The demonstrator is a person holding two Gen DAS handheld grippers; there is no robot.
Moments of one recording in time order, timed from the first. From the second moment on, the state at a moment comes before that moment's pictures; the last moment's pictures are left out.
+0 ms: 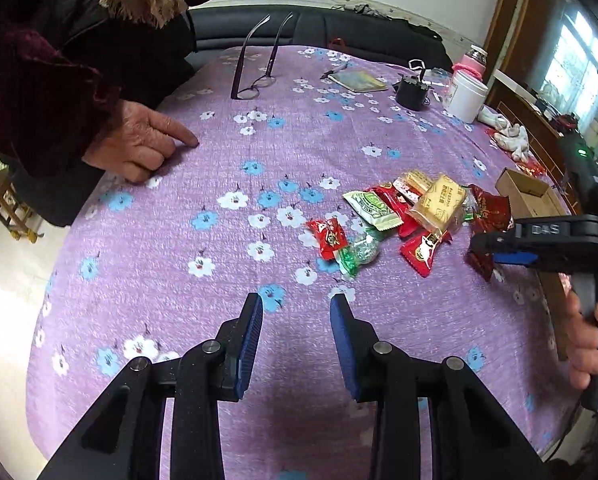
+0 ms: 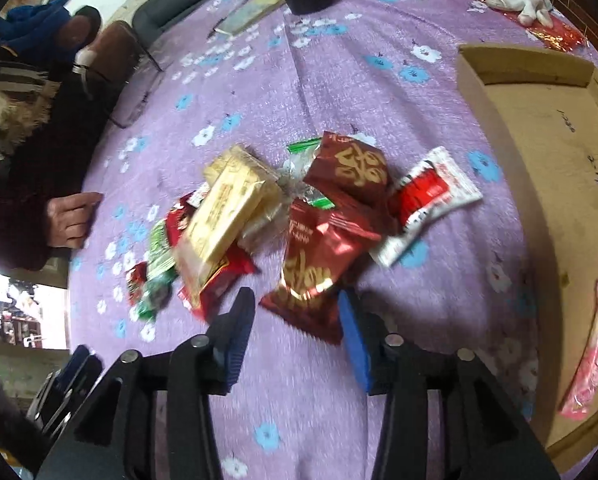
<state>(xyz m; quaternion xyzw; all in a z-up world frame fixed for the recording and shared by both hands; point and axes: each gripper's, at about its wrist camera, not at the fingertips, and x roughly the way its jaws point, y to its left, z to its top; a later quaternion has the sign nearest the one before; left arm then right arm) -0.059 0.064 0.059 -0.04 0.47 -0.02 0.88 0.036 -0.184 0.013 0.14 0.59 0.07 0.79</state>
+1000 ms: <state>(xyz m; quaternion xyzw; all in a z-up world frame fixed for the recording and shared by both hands) 0.024 0.003 0.015 0.08 0.49 -0.20 0.84 -0.003 -0.202 0.007 0.10 0.60 0.07 0.79</state>
